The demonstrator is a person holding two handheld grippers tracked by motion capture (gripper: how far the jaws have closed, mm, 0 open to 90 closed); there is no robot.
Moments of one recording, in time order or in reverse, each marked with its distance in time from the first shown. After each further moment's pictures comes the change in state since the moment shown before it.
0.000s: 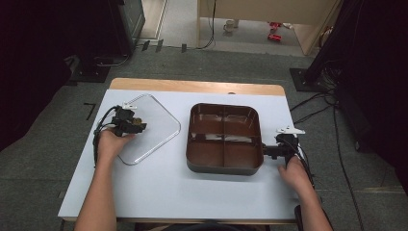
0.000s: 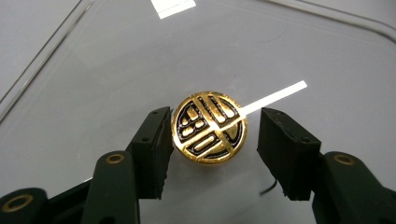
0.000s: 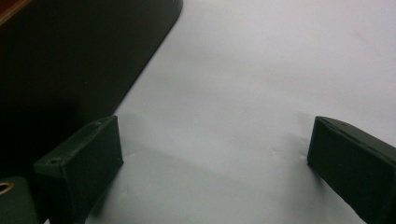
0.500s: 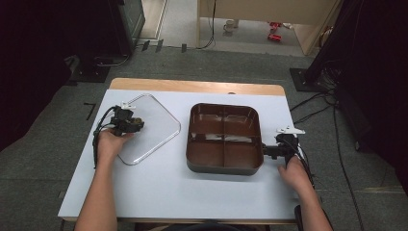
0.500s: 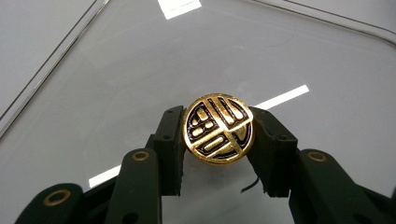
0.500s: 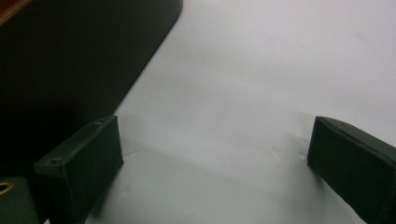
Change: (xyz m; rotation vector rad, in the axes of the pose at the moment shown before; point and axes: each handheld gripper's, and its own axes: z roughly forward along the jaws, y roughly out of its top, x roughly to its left) left arm 0.001 0.001 -0.004 -0.016 0.014 -0.016; right arm 0.000 0.000 0.000 0.001 0.000 0.002
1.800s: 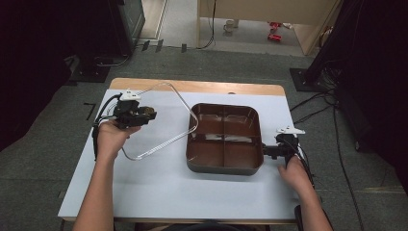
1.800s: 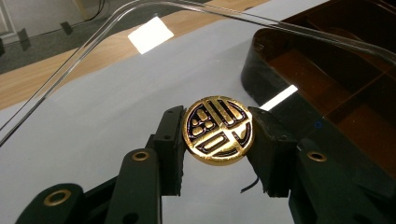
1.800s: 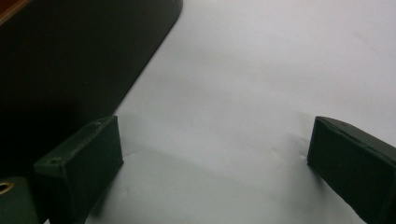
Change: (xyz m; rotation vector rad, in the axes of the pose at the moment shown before) left arm -0.052 0.050 -0.074 -0.170 -0.180 0.105; right arm 0.000 0.000 0.000 -0.001 0.000 -0.001
